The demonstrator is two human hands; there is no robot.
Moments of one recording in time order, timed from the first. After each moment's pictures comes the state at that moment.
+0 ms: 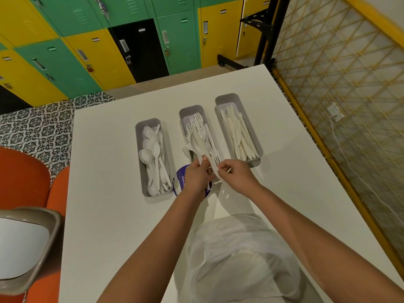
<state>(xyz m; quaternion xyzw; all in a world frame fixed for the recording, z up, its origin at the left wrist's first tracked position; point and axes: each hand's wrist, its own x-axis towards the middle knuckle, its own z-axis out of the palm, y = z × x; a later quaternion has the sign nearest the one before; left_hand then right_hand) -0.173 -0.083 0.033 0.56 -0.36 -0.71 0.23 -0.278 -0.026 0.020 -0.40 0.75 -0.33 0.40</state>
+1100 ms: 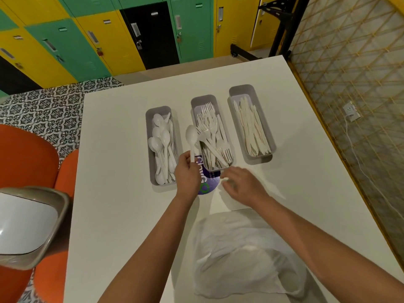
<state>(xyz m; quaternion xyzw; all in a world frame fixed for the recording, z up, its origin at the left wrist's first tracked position) -0.131 -0.090 0.013 0.64 -0.48 -0.52 0.28 -0.268 -0.002 -0.033 -0.65 0.69 -0.25 0.19</state>
